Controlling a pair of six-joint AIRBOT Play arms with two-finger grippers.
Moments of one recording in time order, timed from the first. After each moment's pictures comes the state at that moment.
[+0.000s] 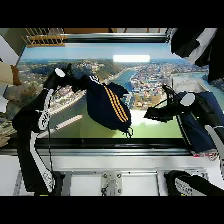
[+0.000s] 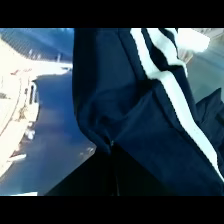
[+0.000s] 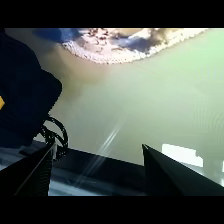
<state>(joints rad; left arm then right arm) -0.05 -2.13 1.88 0.92 -1.02 -1.69 0.04 -1.23 0.92 -1.08 1.12 1.50</state>
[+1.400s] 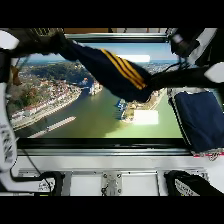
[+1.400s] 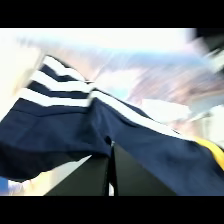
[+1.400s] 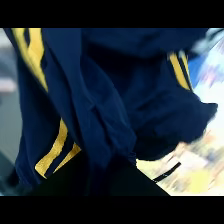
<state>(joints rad) -0.02 -1.46 1.90 0.92 -1.06 -1.49 0.10 -1.10 1.43 -0.94 1.16 1.13</state>
